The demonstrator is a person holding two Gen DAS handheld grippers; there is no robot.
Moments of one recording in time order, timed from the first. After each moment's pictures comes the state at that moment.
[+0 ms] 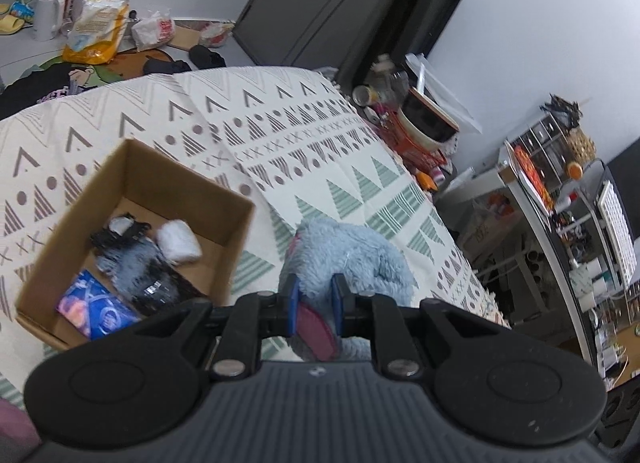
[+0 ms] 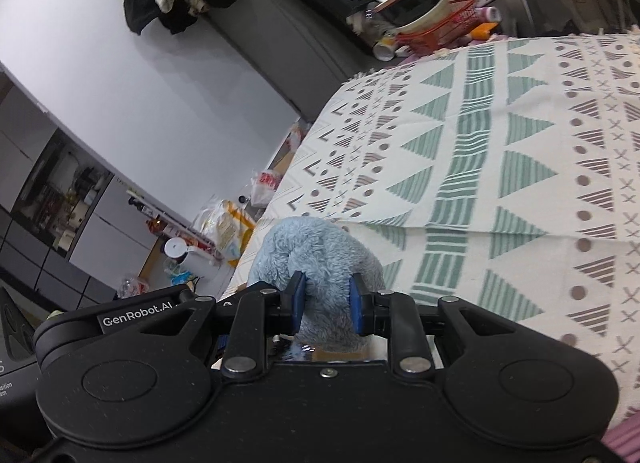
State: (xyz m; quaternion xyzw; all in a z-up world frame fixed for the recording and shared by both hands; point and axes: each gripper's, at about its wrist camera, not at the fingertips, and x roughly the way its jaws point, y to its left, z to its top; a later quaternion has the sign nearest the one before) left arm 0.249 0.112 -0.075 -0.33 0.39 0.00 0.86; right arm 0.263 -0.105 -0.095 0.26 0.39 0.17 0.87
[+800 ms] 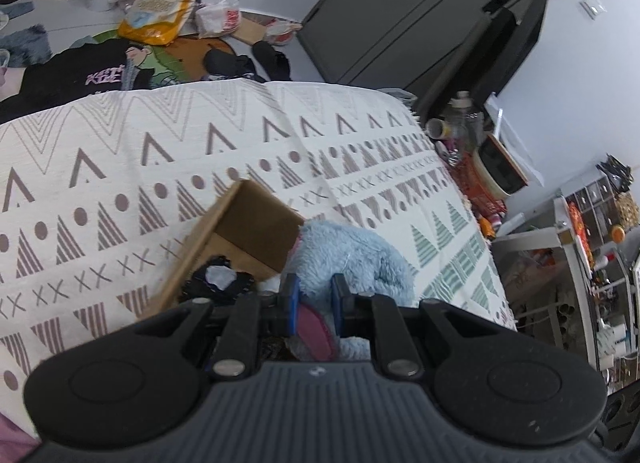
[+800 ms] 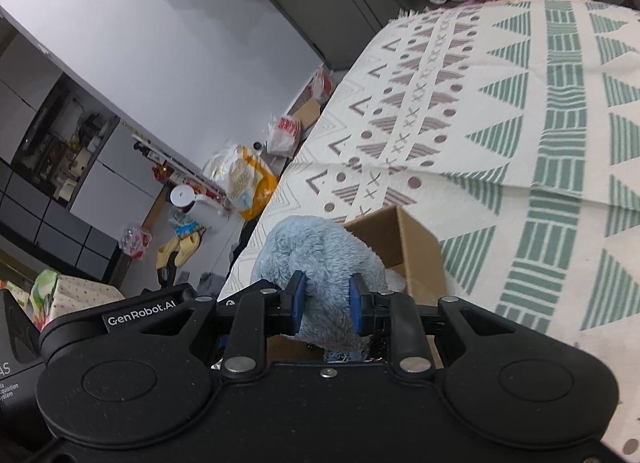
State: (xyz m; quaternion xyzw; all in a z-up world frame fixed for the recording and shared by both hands) left arm 0.271 0.221 -0.122 -0.37 0.41 0.07 0.83; right arm 0.308 0.001 -0.127 0.22 0.45 0.20 0.84
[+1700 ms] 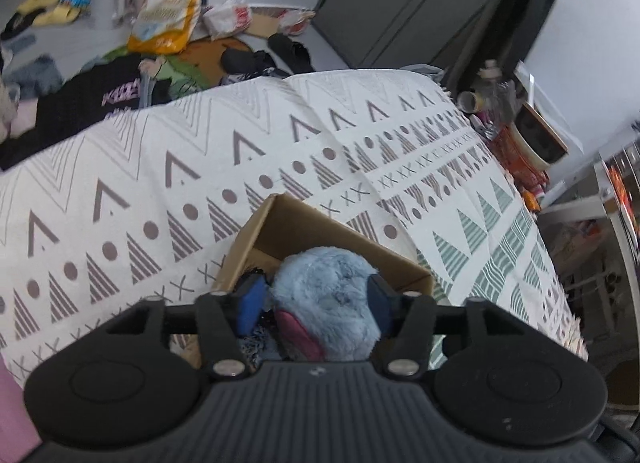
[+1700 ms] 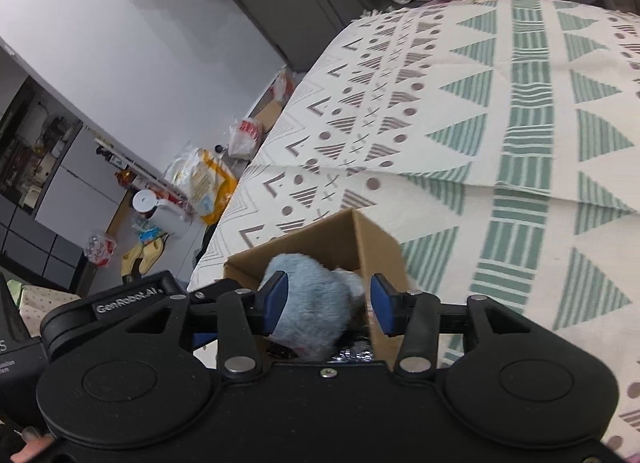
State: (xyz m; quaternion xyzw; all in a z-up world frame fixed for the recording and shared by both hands) left arm 0.294 0.224 -0.123 -0.29 0.45 0.08 0.84; right arm 0.307 -0.016 -0.127 0.21 0.45 0.14 0.86
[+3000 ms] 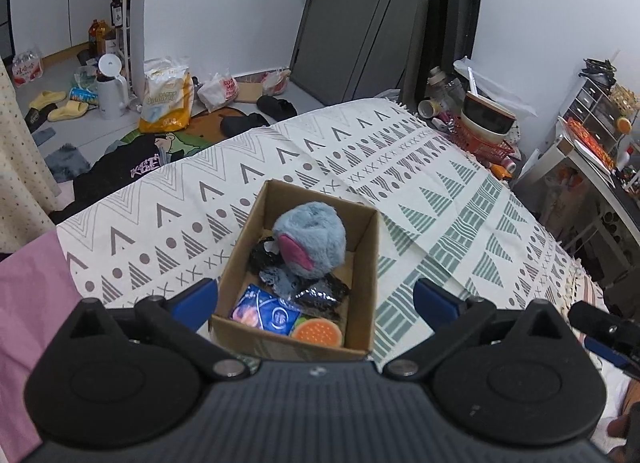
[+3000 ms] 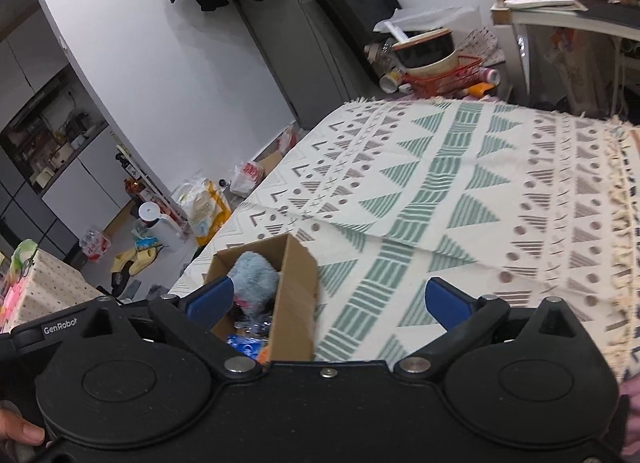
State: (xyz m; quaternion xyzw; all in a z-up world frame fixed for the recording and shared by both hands) left arm 0.153 0.143 -0.034 -0.17 0.39 0.10 0.90; right arm 0.193 -0.143 -0.044 0.14 0.36 0.15 0.91
